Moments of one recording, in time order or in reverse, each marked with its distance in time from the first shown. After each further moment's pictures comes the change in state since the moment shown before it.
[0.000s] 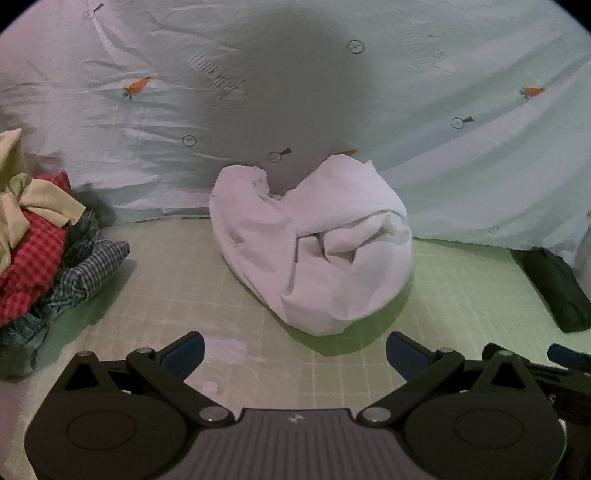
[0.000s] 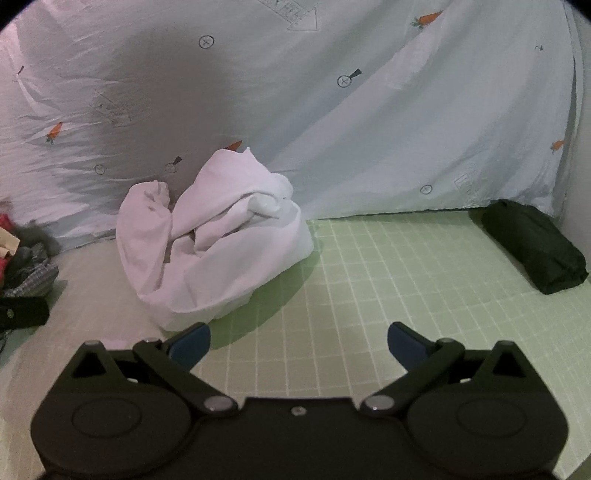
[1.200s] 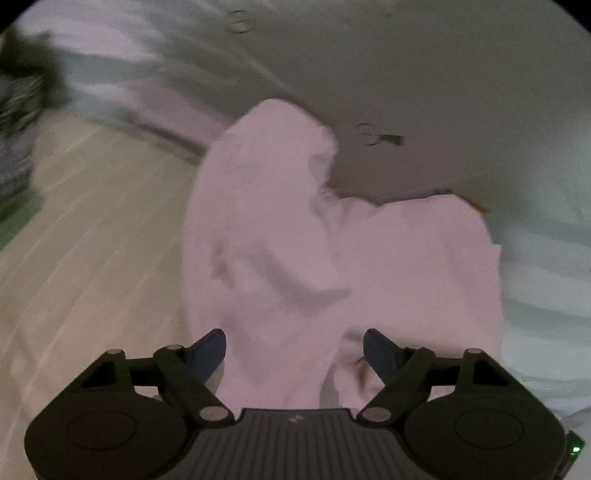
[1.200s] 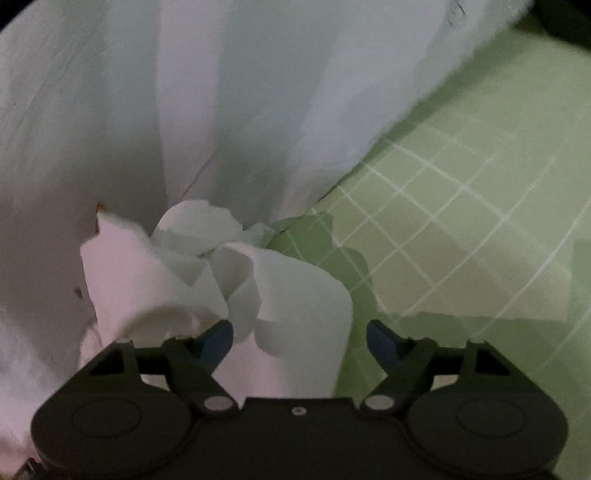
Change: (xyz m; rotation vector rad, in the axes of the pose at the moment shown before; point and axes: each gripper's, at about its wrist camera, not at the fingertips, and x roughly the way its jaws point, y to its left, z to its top) left arm 0.268 0.071 0.111 -0.495 0.175 -0.129; right arm 0.319 -0.068 0.075 0.721 0.205 0.250
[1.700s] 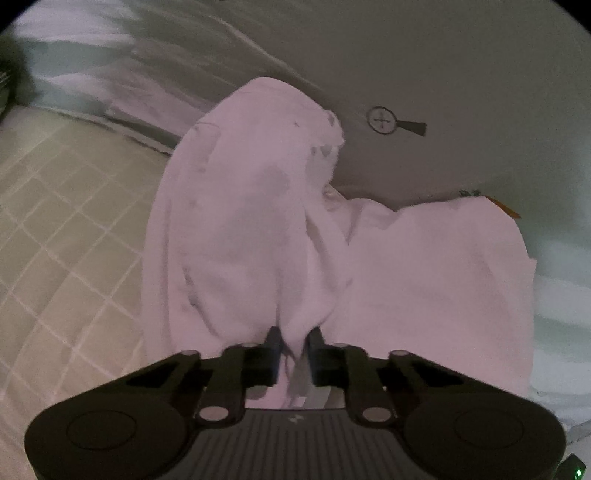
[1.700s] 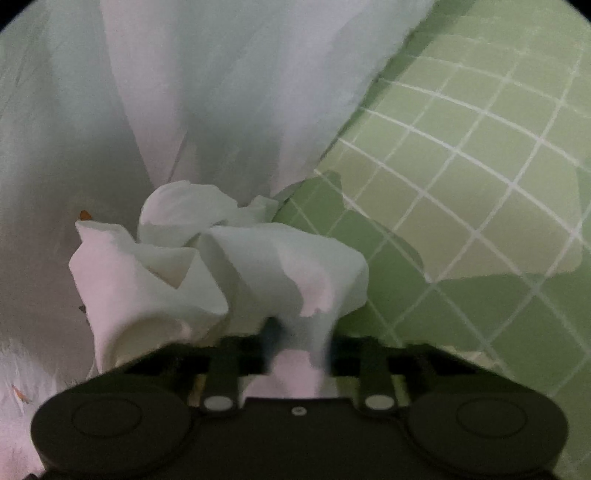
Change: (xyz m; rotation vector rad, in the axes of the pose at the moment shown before) left arm 0.052 0.001 0.021 -0.030 0.015 0.026; right arm 0.026 -0.002 -0.004 0.116 0.054 0.076
